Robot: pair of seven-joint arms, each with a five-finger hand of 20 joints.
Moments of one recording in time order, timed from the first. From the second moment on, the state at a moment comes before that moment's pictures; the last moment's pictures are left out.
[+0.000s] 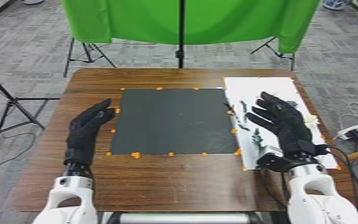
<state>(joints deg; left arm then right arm) 119.8 -75.4 -89.5 -120.1 69.8 9.3 12.5 -117.1 -64.8 89.1 -120.2 -59.7 12.7 -6.3</state>
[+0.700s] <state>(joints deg) 120.3 -74.8 -90.0 -120.2 71.1 9.0 11.4 -118.1 -56.3 87.1 -127.0 -96.3 31.6 20.4</state>
